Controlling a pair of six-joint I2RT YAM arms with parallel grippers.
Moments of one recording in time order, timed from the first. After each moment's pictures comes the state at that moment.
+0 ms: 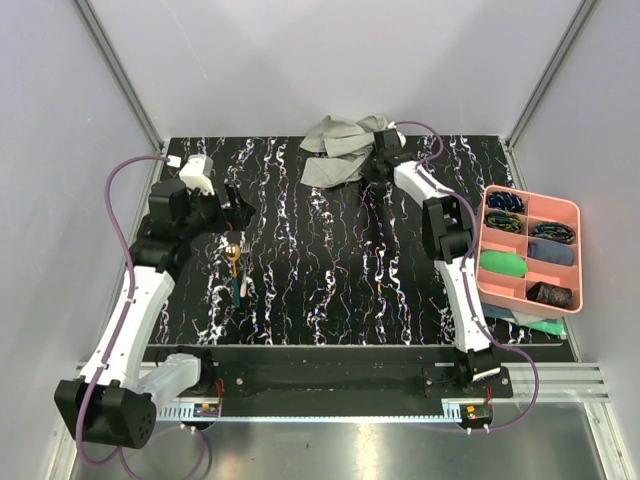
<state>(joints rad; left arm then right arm) -0.12 1.01 0.97 -0.40 0.27 -0.23 0.30 2.60 2.21 -0.32 0.00 0.71</state>
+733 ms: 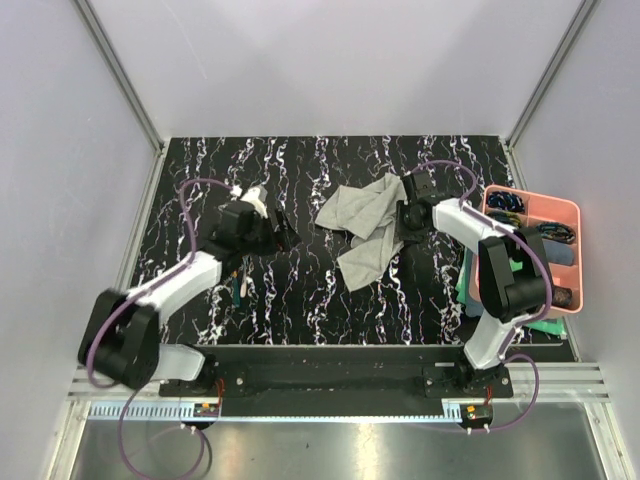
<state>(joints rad) -0.38 1.24 0.72 -0.07 0.19 -0.53 0.30 1.78 1.18 -0.51 -0.01 0.39</state>
